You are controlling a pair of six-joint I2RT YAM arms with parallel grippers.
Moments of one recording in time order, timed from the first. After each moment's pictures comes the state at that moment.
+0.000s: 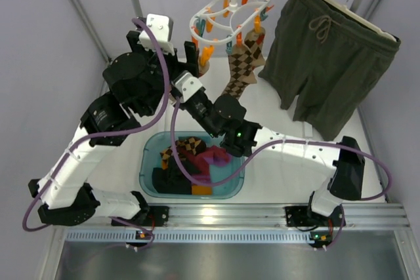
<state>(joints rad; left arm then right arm) -0.93 1.25 1.84 -0.53 -0.64 0.01 1.20 1.63 1.46 0.52 0.37 -0.49</state>
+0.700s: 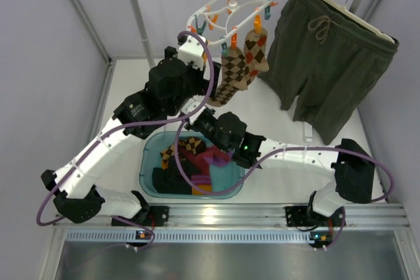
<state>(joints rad) -0.86 1.31 1.65 -0.54 -0.47 -0.04 1.18 1.55 1.12 0.56 0.35 -0.47</state>
